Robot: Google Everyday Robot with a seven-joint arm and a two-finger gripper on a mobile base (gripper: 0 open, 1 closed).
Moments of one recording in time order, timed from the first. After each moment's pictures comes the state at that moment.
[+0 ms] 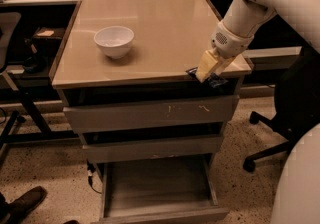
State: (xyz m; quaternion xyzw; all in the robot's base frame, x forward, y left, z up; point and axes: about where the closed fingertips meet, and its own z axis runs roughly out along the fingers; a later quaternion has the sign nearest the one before) arm 0.613 -0.157 0.825 -0.29 0.95 0.11 0.08
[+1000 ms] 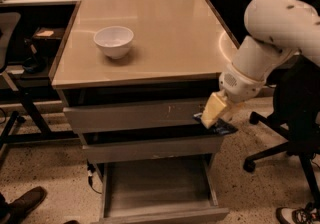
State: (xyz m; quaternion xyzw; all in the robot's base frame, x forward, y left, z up) arm 0.485 -0.160 0.781 -0.24 0.96 0.16 -0.02
